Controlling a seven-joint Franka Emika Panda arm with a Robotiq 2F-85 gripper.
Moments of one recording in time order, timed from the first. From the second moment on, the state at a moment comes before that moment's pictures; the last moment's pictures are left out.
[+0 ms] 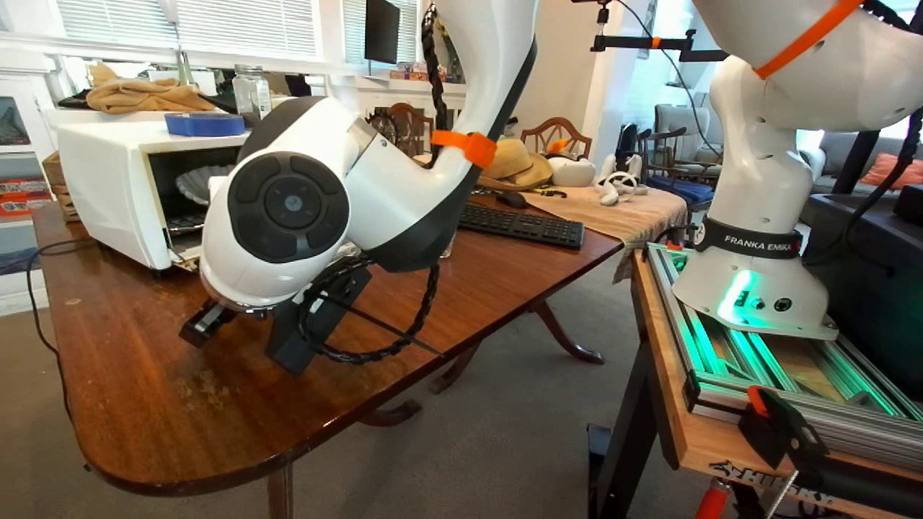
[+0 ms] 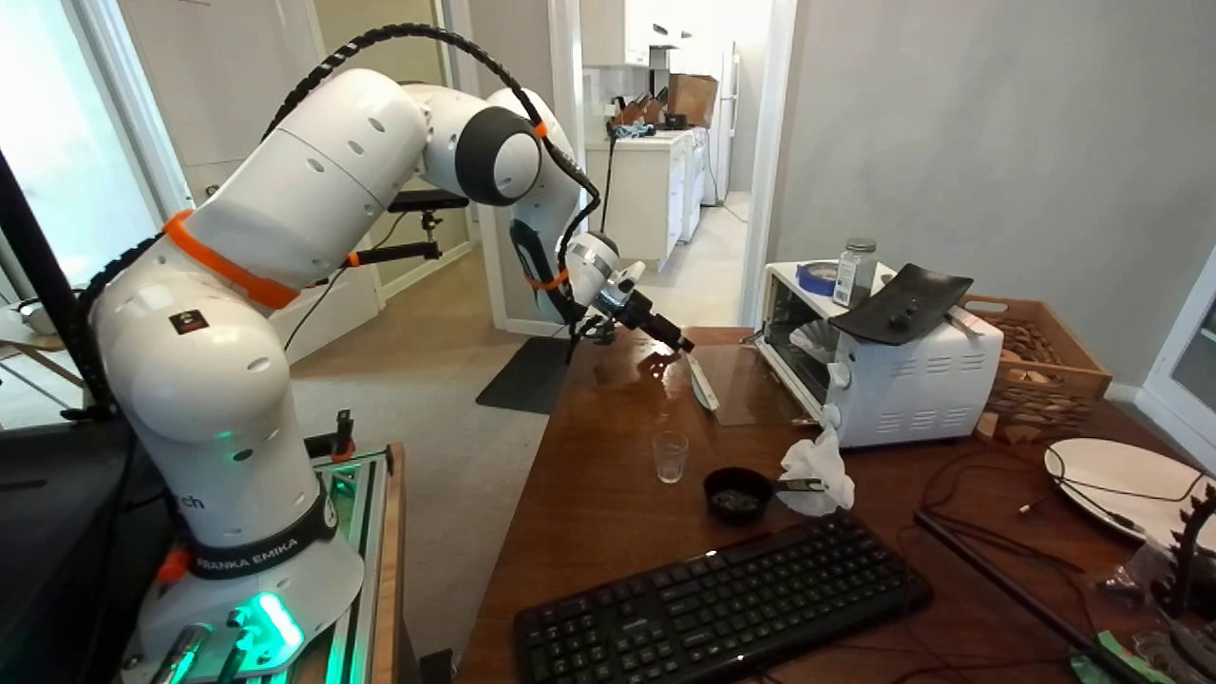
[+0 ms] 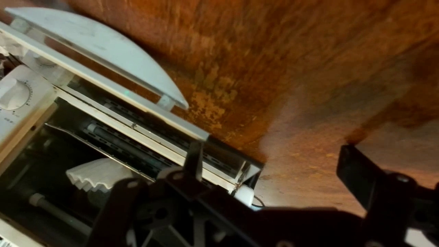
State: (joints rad) arm 0.48 0.87 0.24 -1.59 -1.56 2.13 1.68
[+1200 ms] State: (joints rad) arm 0.48 0.83 0.24 -1.66 -1.39 1.73 1.65
